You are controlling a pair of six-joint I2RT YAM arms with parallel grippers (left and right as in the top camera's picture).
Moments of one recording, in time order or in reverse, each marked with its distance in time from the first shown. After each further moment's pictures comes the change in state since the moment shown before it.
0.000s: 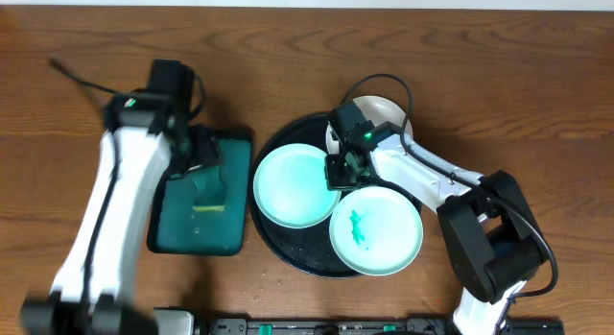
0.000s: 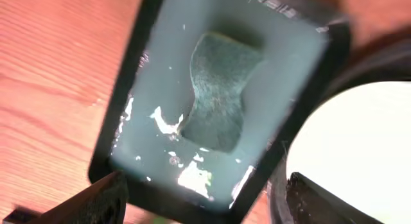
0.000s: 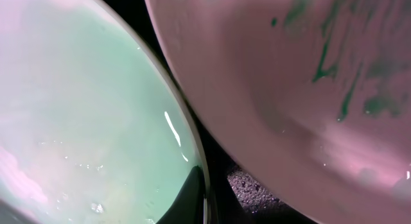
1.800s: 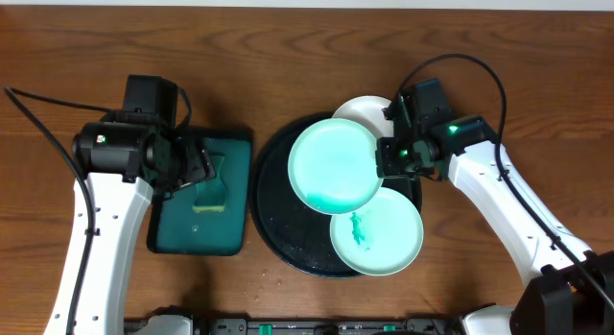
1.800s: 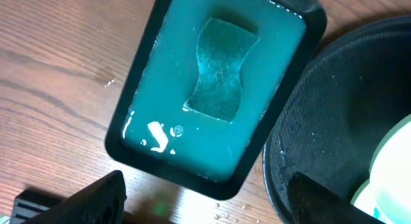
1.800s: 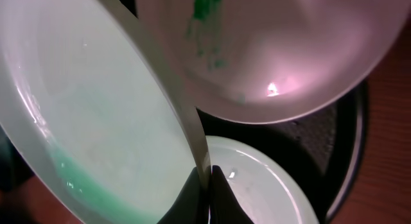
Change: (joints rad) left arm 0.000 -0.158 0.004 -0.092 0.015 0.000; right arm -0.228 -0.364 -0.028 -0.214 -0.042 -0.196
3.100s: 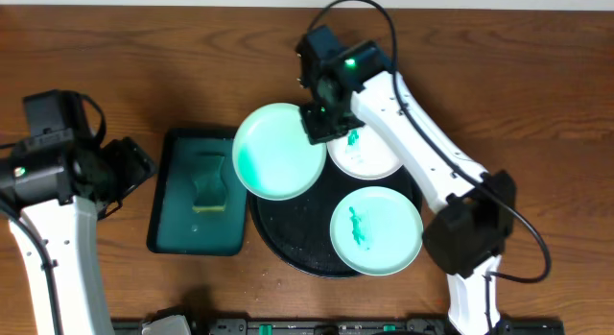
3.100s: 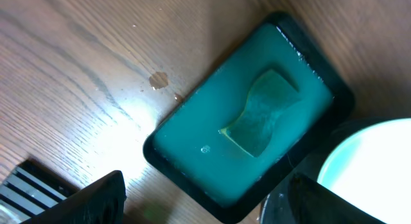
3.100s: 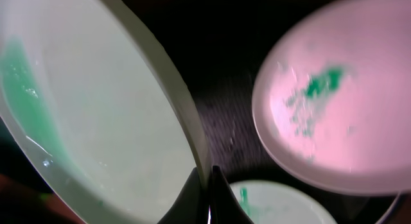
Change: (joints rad) left arm 0.390 -0.090 0.002 0.000 0.079 -0.008; right arm 0.283 0.561 0.905 -0.462 0.117 -0.019
